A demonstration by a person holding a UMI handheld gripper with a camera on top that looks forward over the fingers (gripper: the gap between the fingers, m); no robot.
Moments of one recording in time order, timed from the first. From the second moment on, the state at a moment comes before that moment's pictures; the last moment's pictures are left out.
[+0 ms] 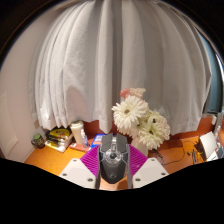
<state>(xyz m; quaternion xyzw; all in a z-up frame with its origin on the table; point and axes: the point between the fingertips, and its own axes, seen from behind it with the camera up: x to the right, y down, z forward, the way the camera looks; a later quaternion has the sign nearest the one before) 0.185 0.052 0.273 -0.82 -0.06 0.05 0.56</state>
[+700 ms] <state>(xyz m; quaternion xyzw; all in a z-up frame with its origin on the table) 0.027 -0.021 -0.011 -0.93 -0.07 0.04 0.36</state>
